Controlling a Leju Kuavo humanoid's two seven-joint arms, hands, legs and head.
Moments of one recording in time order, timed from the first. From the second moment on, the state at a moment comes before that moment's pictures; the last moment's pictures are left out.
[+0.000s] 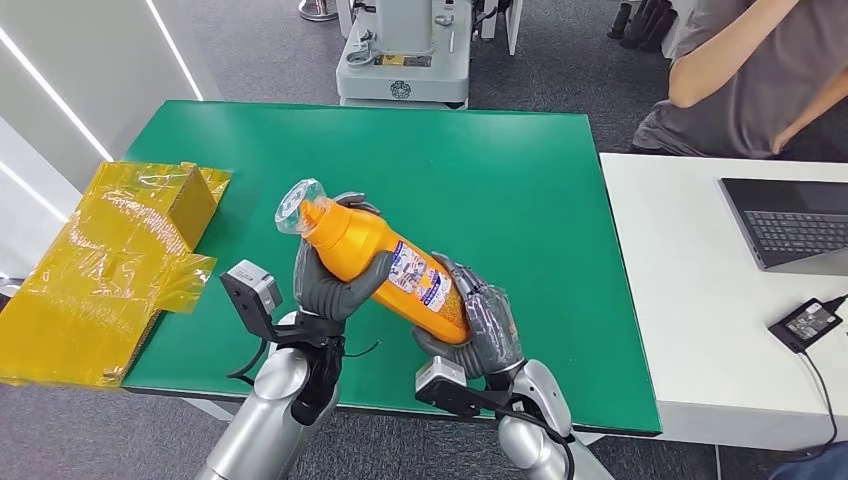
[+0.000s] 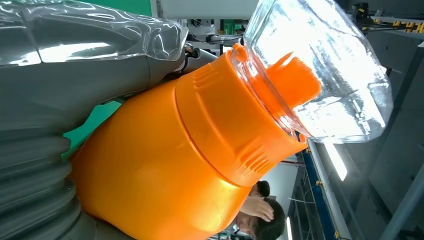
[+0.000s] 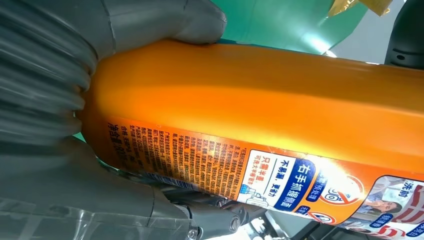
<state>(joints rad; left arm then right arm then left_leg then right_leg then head) -0.32 -0.19 -0.48 -1.26 0.23 0.06 -0.51 -0.29 0.00 0.63 -1.12 0.64 -0.38 -0.45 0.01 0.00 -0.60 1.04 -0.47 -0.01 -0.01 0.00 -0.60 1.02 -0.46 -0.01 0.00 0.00</state>
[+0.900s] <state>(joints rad) -0.31 -0.18 -0.48 -1.26 0.23 0.08 -0.51 -0.27 0.00 0.65 -1.18 0.63 -0.40 -0.44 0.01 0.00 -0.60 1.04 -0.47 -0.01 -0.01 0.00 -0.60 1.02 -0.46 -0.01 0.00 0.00</state>
